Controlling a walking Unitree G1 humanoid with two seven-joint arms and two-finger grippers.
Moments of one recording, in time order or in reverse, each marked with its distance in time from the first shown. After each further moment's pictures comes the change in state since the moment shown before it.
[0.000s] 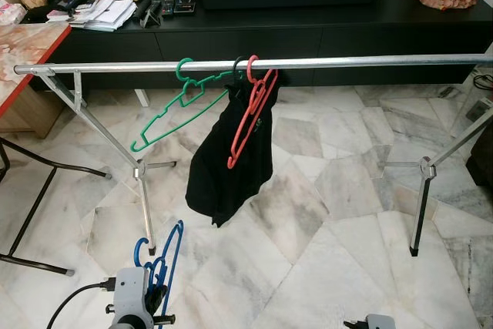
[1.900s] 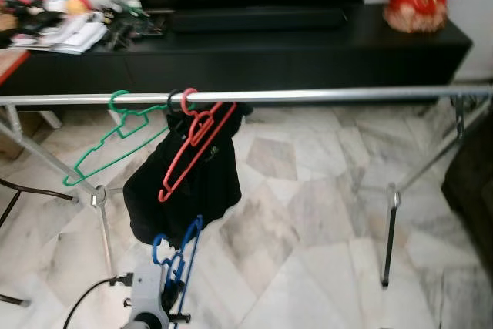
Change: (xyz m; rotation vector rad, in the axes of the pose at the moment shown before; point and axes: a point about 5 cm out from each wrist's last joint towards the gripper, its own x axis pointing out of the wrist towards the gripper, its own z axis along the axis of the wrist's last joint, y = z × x) left arm 0.000 -0.014 0.003 0.049 -0.025 -0.072; right arm -0.002 -0.012 -0.004 -0.034 0.016 -0.011
